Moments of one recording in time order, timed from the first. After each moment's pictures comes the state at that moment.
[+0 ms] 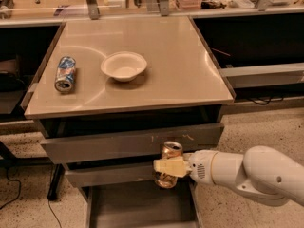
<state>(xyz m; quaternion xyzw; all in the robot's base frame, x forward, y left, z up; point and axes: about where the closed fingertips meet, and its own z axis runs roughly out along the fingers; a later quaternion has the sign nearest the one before) 0.448 -0.060 0.685 -0.18 0.84 0.37 0.34</state>
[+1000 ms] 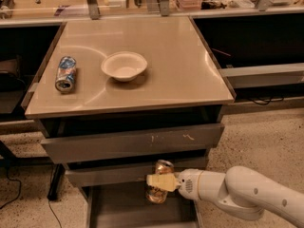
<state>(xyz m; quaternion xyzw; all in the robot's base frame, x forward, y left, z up) 0.440 -0.035 0.590 -0.11 0.85 0.43 0.29</state>
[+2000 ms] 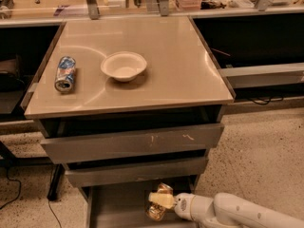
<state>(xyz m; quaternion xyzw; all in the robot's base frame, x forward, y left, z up) 0.432 -0.037 0.422 0.03 0.86 0.46 0.21</state>
